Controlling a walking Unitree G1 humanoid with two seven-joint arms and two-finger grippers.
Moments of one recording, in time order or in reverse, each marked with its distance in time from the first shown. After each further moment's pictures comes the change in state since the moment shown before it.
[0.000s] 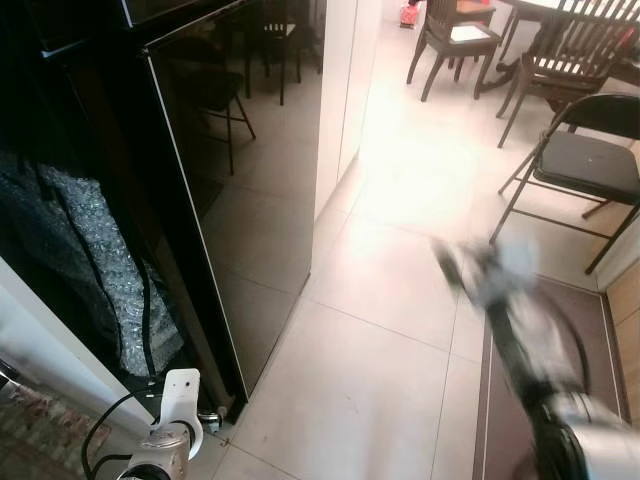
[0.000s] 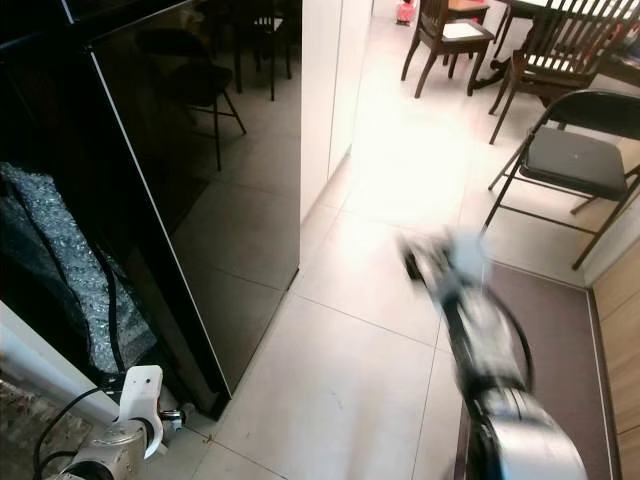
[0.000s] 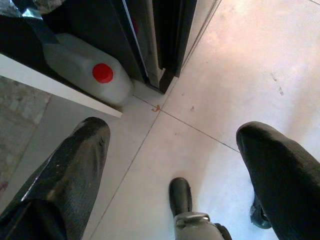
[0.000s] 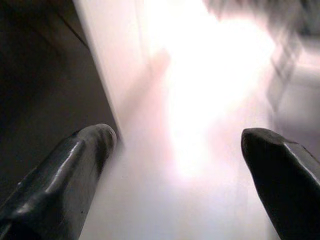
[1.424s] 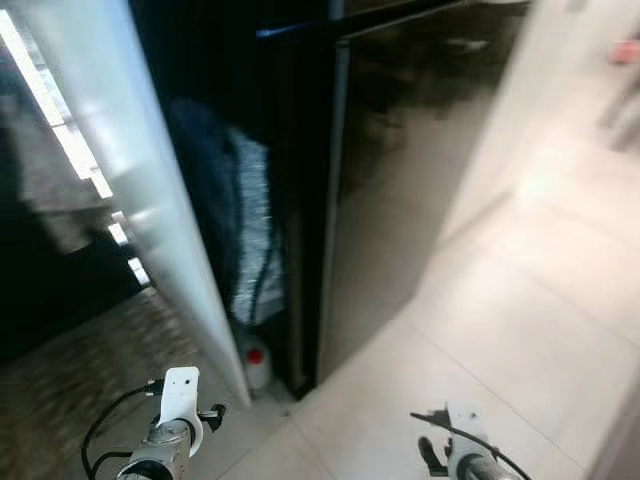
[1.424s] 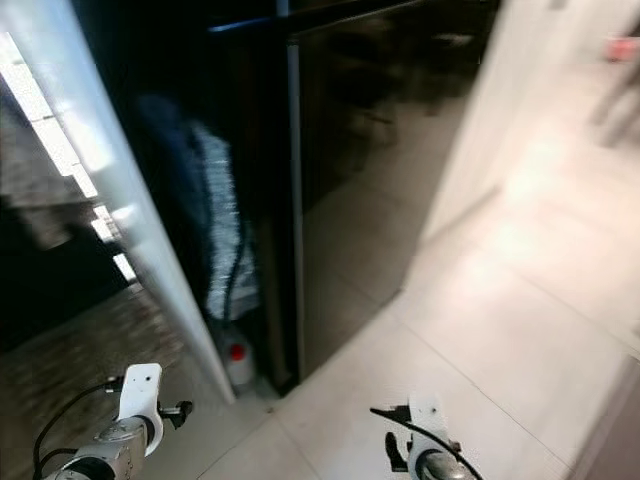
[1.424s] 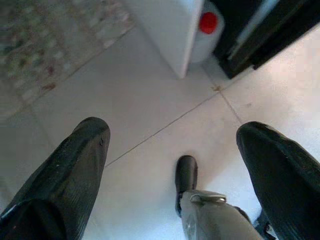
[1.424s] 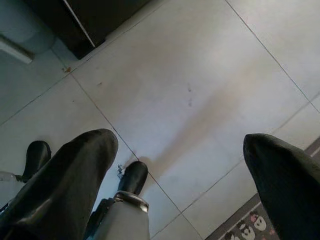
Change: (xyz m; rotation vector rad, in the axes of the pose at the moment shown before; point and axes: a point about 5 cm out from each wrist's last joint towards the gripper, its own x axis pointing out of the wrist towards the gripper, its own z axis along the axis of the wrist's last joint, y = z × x) left arm 0.001 0.001 0.003 -0.010 0.009 0.020; right arm -0.081 0.015 -0.166 -0.172 0.646 -0.077
